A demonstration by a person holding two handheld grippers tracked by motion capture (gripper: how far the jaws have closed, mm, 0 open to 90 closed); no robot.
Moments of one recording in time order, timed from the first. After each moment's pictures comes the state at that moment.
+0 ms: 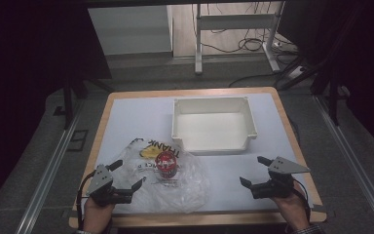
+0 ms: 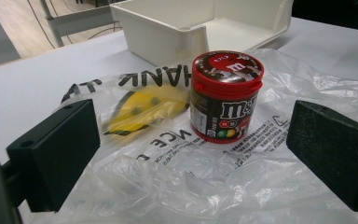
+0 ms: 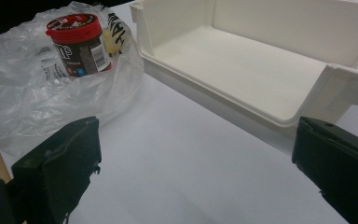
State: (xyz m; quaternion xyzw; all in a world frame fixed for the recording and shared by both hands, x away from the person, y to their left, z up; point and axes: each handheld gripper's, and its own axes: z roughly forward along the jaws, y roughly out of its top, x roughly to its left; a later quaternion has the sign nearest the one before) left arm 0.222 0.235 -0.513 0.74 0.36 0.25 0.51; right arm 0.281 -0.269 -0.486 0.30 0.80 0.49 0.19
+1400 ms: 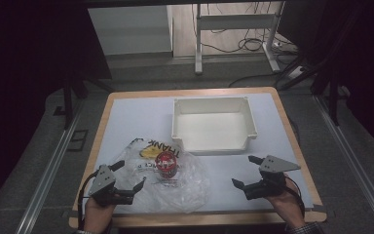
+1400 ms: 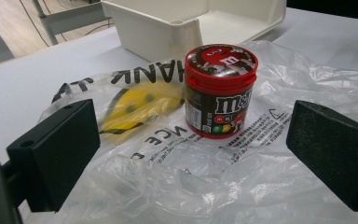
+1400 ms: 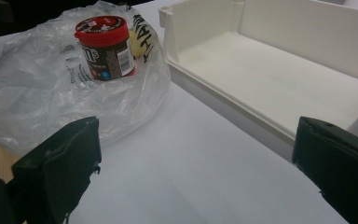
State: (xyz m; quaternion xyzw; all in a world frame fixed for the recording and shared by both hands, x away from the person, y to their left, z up) left arm 0.223 0.232 -0.513 0.75 0.35 0.25 0.50; right arm 0.281 -0.246 -0.478 0.26 0.81 0.49 0.17
